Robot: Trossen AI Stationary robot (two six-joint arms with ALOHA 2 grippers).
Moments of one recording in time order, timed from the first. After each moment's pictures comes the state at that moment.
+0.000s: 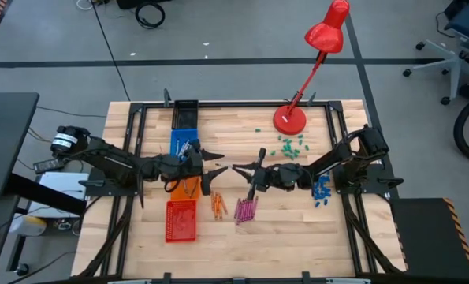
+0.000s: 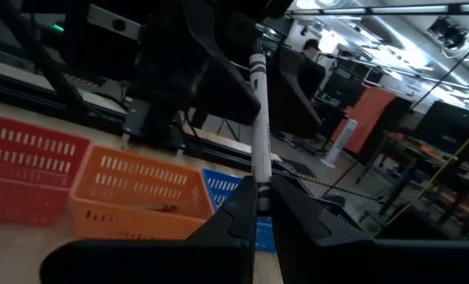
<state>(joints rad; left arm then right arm) -0.15 1.35 0.52 0.82 -0.41 0.00 0.19 1.78 0.66 1.19 0.48 -0.47</state>
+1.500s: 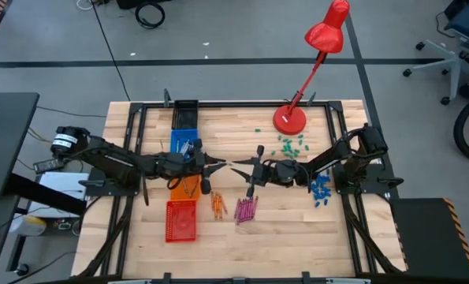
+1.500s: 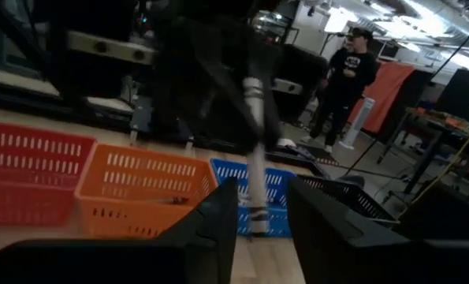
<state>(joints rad) -0.11 1.35 0.52 0.70 -0.34 -0.03 0.15 1.78 0.66 1.13 0.42 -0.34</state>
